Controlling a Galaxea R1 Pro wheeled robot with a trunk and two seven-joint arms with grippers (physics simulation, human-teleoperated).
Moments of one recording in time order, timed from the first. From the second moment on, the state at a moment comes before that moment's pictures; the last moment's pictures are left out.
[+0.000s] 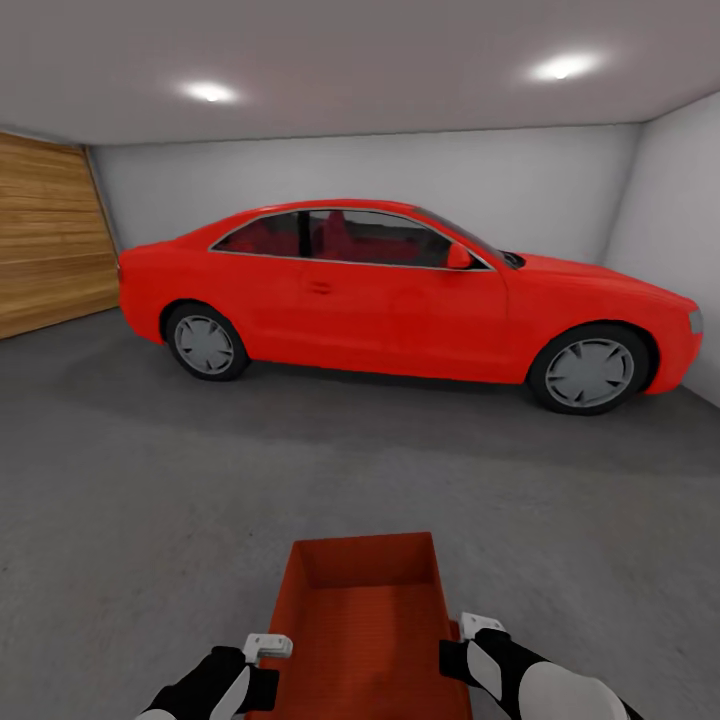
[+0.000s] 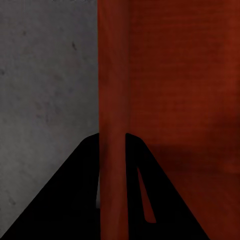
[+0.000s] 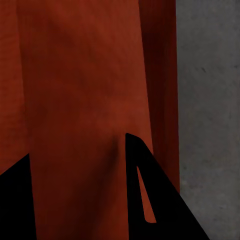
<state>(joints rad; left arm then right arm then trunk) -0.52 -0.05 -0.16 -0.30 0.14 0.45 0.03 -0.68 0.07 -0.74 -0.02 0.54 0.24 -0.06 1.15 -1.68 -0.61</state>
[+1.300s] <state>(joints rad) -0.52 -0.05 -0.16 -0.30 0.13 0.45 0.03 -0.68 0.07 -0.74 -0.03 0.54 0.24 -0.05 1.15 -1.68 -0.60</state>
